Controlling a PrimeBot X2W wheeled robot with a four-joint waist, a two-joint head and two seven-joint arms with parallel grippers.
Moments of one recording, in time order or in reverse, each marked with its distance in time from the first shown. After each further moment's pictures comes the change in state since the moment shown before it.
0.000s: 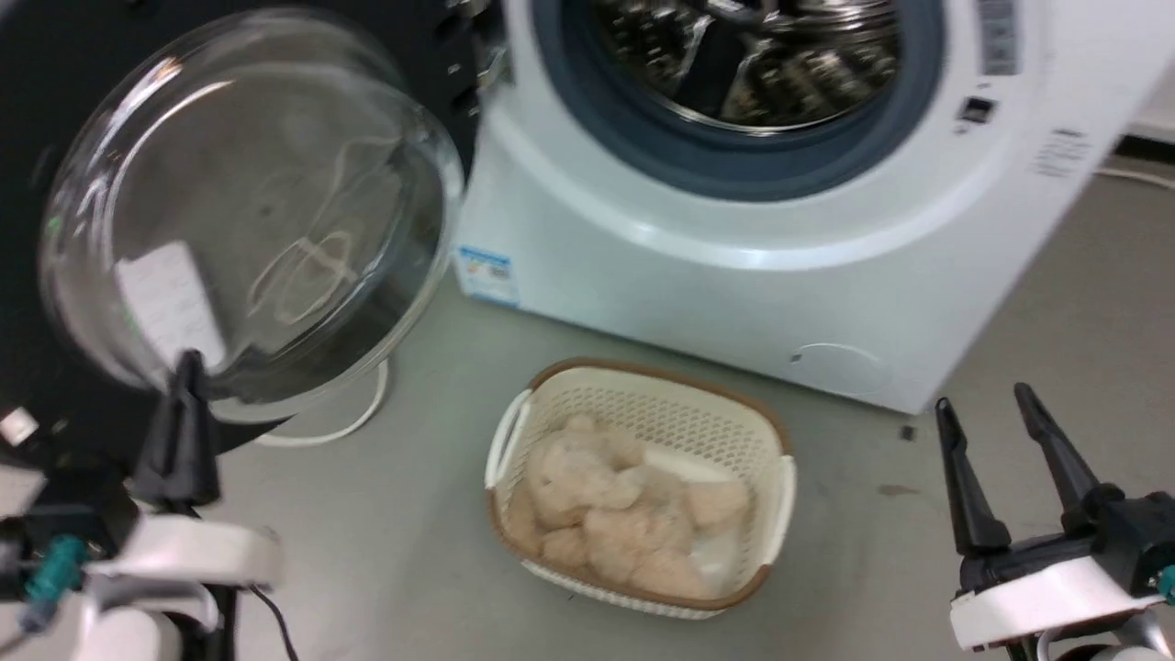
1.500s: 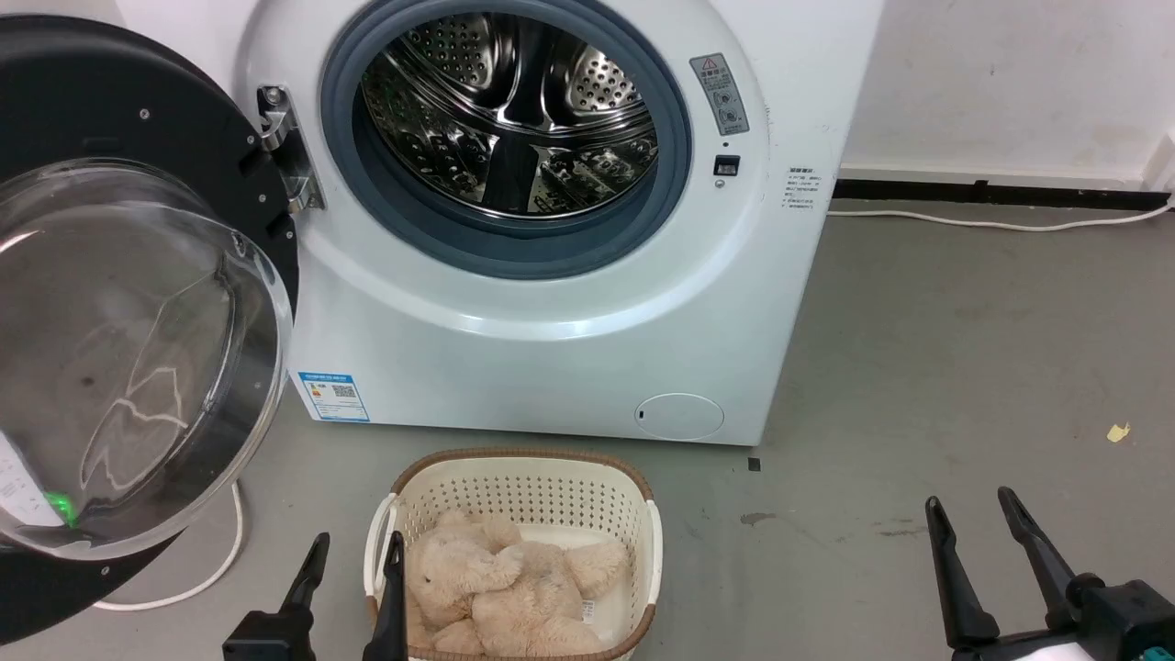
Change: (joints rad) left arm 0.274 -0.129 -0.199 -0.075 0.069 0.107 0.073; right arm 0.145 0.031 -0.010 0.046 0.018 0.000 -0.031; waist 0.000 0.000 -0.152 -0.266
